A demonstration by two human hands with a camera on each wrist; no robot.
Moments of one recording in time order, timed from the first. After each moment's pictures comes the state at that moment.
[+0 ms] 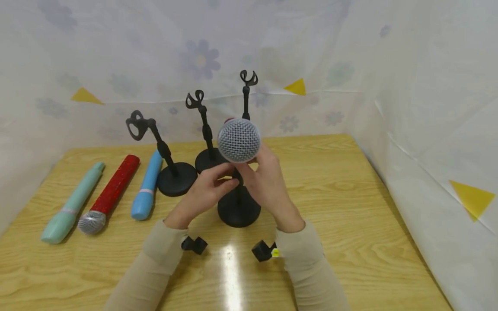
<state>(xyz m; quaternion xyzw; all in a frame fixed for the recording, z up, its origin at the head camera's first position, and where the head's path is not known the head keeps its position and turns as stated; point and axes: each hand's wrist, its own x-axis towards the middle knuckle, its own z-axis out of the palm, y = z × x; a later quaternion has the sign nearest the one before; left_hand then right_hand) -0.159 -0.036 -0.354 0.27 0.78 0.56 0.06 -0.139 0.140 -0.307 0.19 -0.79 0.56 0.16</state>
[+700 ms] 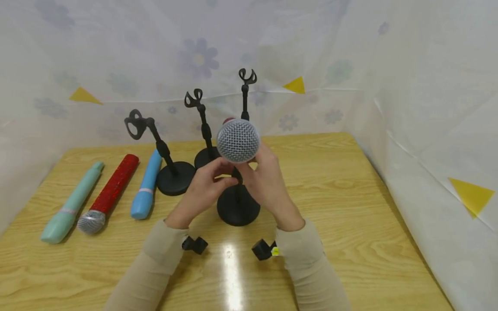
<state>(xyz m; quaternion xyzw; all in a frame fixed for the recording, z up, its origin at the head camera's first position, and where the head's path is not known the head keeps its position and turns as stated) -0.160 -0.034 -0.357 0.24 0.80 0.55 0.00 -0.139 0.141 -0.307 0.20 -0.79 0.55 0.17</state>
